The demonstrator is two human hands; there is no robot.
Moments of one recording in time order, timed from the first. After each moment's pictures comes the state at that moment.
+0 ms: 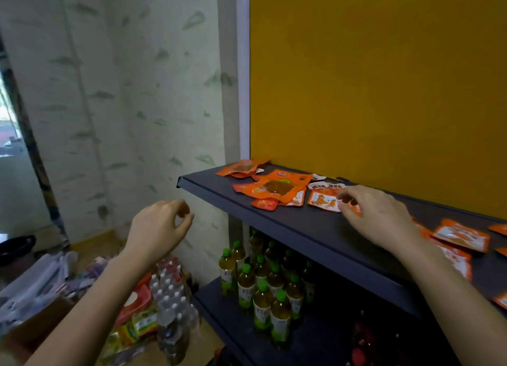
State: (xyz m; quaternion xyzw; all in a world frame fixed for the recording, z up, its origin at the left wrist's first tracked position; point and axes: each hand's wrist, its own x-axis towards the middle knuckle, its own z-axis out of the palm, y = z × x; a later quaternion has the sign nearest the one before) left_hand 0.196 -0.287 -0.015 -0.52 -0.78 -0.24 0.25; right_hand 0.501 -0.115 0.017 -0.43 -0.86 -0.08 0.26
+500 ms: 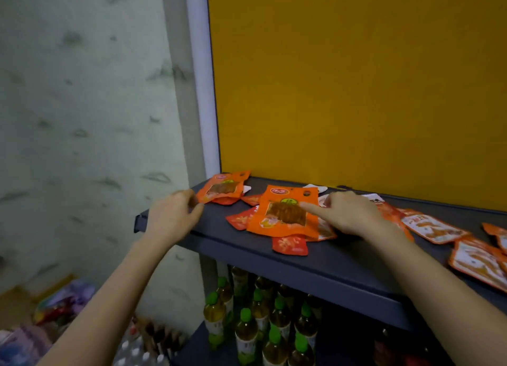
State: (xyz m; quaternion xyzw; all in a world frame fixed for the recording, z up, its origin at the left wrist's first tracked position) left_hand 0.052 -0.089 -0.002 -0.59 -0.74 -0.28 0.15; right_hand 0.350 -0.031 0.018 -0.63 -0.77 0.01 0.13
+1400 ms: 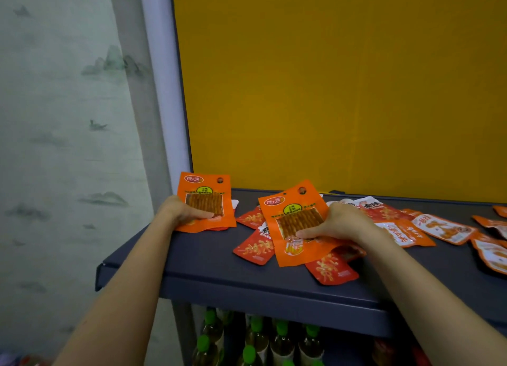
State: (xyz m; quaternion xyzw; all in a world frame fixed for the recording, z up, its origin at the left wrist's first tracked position) left_hand -0.008 0.074 0.001 -0.51 -0.74 -0.31 -0.30; right_hand 0.297 0.014 0.004 -0.74 -0.65 0.13 0.13
